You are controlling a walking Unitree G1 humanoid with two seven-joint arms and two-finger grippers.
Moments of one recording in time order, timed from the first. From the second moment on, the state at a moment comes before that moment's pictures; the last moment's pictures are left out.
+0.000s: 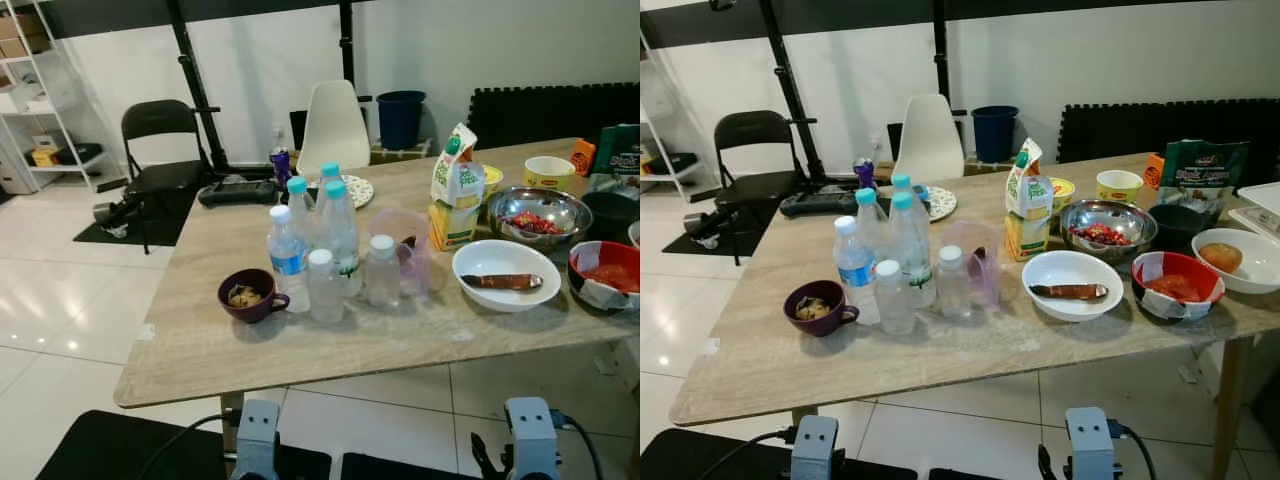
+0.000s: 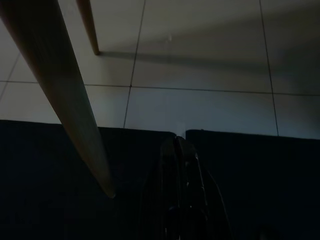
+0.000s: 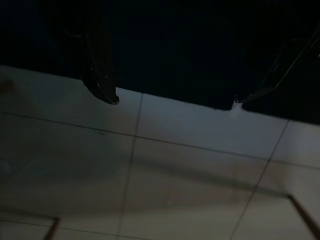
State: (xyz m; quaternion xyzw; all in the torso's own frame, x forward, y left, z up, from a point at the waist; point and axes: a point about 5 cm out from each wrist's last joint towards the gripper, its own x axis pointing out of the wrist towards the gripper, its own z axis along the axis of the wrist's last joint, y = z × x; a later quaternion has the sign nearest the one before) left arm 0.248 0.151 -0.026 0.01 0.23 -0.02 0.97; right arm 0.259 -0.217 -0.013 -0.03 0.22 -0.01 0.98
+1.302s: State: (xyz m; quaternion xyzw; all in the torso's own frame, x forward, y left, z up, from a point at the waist) left arm 0.234 0.164 -0.028 0.01 0.22 0.01 0.97; right arm 0.268 -0.152 0.075 0.06 0.11 0.45 0.89
